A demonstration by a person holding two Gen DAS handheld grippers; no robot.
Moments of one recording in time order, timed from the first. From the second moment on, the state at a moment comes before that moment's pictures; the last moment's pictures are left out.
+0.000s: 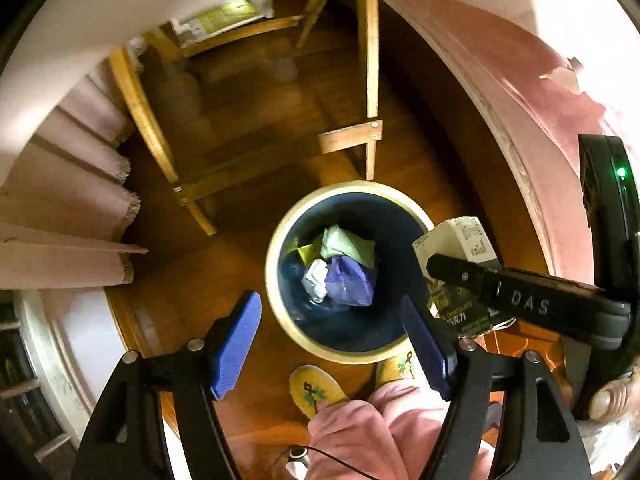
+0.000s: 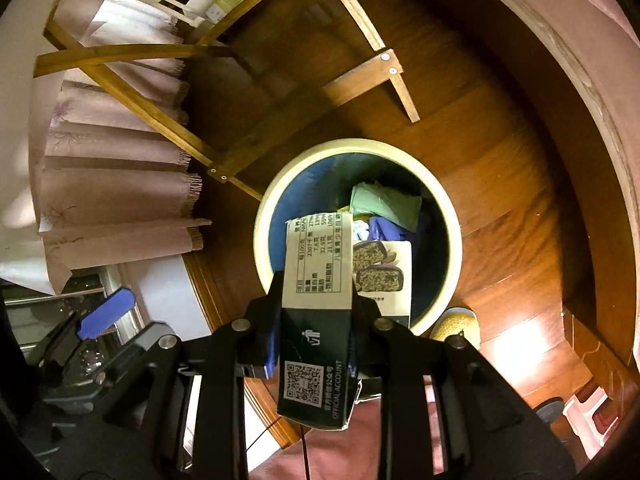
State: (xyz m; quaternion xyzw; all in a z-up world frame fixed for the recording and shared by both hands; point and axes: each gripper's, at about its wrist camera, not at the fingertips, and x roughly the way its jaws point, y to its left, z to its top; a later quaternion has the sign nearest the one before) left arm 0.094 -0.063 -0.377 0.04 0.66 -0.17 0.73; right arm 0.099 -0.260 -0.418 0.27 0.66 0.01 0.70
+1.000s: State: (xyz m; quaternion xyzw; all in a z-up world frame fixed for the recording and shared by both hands) left arm 0.114 0.007 -0.123 0.00 0.57 -0.16 0.81; right arm 0.088 -0.224 -0.177 0.19 0.62 0.04 0.76
